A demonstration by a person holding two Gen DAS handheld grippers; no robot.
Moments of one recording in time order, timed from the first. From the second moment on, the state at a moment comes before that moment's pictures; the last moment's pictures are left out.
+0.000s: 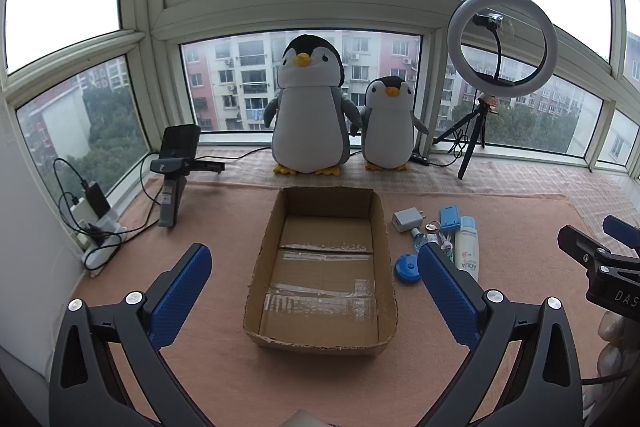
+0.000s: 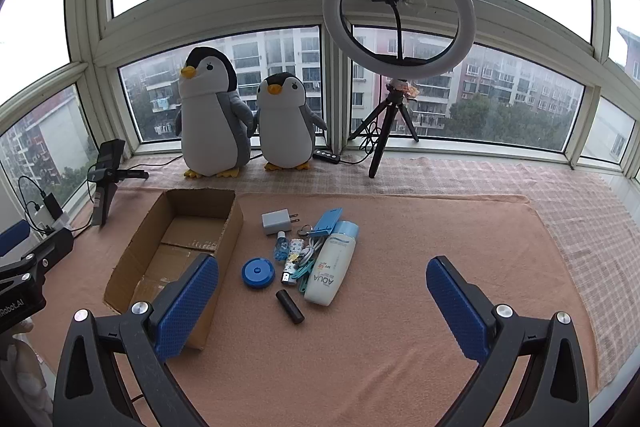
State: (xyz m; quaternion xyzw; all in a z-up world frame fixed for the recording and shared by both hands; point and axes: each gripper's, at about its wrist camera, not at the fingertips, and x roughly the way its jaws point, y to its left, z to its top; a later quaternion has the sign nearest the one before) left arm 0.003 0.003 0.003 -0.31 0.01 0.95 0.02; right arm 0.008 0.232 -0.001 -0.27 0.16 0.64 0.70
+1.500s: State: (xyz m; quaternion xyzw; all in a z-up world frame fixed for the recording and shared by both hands) left arm -0.010 -0.005 -0.011 -0.33 0.00 0.94 0.00; right arm 0.019 0.247 -0.013 -0.27 0.21 0.57 0.75
